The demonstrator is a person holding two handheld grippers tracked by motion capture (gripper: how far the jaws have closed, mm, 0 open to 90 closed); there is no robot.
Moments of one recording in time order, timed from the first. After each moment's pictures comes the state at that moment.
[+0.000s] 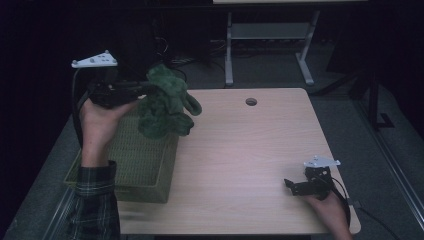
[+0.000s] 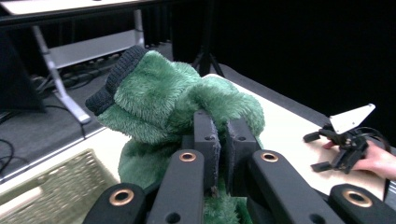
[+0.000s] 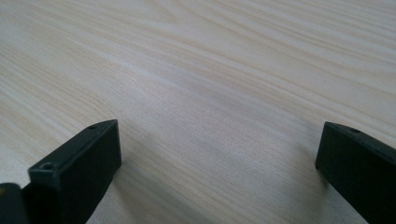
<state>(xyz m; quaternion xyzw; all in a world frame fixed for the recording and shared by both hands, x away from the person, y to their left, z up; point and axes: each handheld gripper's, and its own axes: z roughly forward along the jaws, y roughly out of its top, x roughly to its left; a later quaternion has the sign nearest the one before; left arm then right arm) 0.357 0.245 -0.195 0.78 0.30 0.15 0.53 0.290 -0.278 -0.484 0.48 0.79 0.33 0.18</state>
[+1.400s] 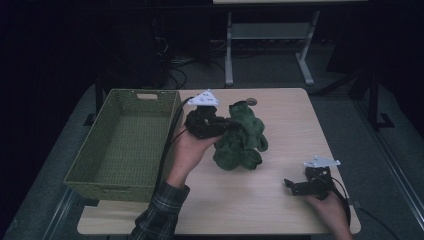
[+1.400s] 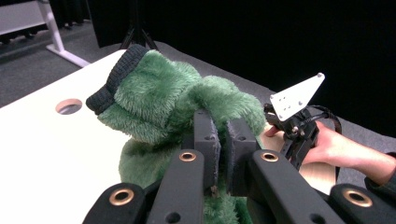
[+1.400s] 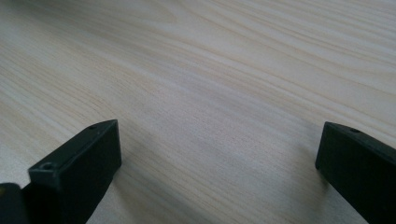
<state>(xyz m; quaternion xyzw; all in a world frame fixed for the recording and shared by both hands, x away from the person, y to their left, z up) 0.351 0.071 -0.292 0.81 0.24 0.05 0.53 0.290 -0.278 -0.484 0.48 0.79 0.33 0.18</state>
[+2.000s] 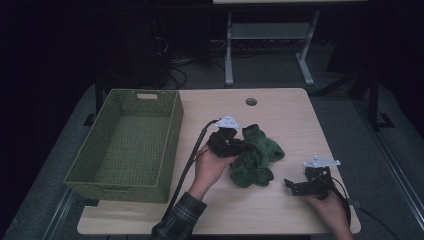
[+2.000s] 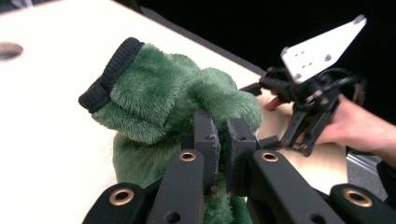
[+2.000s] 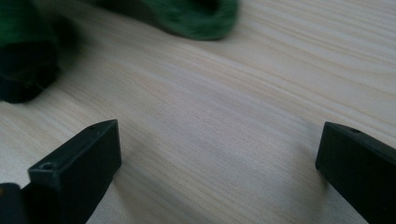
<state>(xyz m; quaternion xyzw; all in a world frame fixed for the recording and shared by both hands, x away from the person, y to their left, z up) 0.357 0.030 -0.375 0.83 0.26 0.00 0.49 0.289 -0.278 -0.484 0.48 0.79 0.33 0.18</state>
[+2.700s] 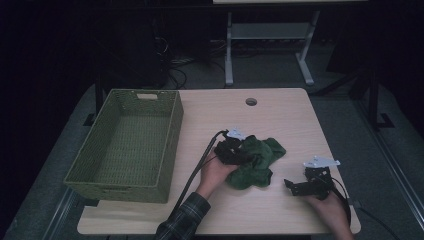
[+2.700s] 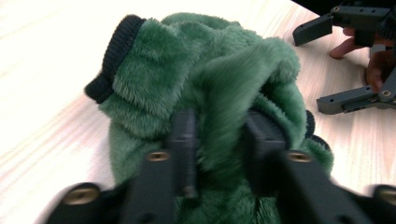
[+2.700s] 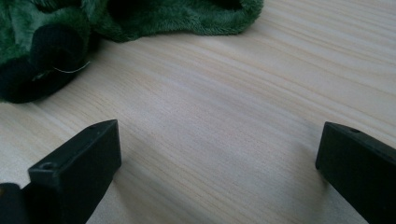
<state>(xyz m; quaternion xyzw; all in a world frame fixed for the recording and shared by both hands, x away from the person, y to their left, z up) 0.374 0.017 -0.429 0.86 0.28 0.01 0.43 0.289 -0.277 -0.484 0.47 0.80 0.33 0.18</state>
